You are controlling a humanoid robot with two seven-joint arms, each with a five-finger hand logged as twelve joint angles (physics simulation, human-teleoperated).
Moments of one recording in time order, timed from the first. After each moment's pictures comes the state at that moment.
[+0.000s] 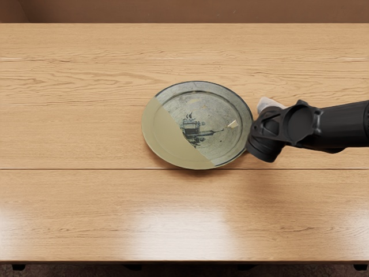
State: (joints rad) left arm -0.09 0.00 0.46 -0.13 -0.02 -0.33 0.08; right arm 1.58 -0.08 -0.79 1.13 -0.11 -0.61 -0.61
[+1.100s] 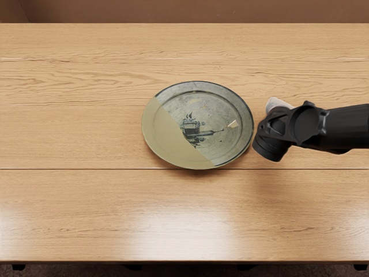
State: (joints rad) left arm -0.09 0.00 0.46 -0.13 -0.02 -0.33 0.08; right arm 1.55 -0.10 -0.79 1.10 -0.11 -0.61 -0.61
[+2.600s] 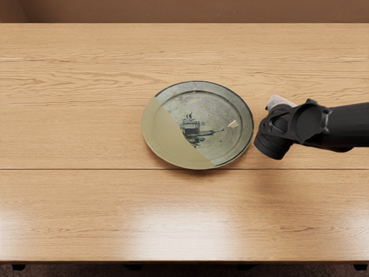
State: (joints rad) left arm -0.09 0.00 0.46 -0.13 -0.02 -0.33 0.08; right arm 1.56 -0.11 -0.79 1.10 -0.12 -0.61 -0.61
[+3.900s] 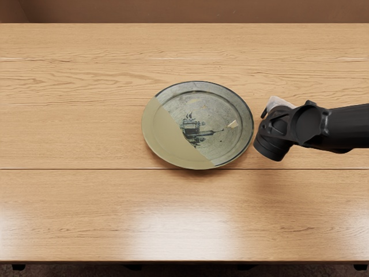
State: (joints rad) left arm -0.09 0.00 0.46 -0.13 -0.02 -0.33 0.08; right arm 1.55 -0.11 -0.79 1.11 -0.13 -0.61 -0.61
